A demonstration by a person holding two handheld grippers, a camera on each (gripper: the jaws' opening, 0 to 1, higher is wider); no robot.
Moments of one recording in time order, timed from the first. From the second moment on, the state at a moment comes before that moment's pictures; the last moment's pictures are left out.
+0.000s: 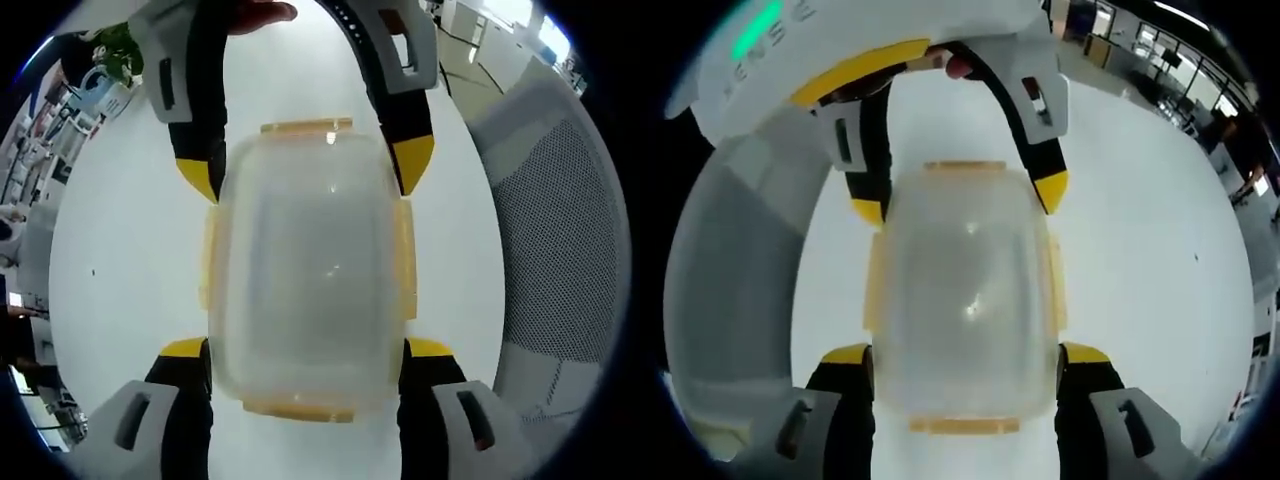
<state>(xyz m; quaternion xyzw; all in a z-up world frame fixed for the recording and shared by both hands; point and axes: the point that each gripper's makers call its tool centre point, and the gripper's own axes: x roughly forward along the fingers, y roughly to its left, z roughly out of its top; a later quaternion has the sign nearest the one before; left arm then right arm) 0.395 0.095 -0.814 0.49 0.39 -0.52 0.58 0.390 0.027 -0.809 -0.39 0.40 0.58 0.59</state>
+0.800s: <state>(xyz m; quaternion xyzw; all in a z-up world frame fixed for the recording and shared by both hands) 0.401 0.108 -0.814 0.50 0.38 -0.52 0.58 0.395 0.040 -0.808 -0.38 0.40 0.58 0.60</state>
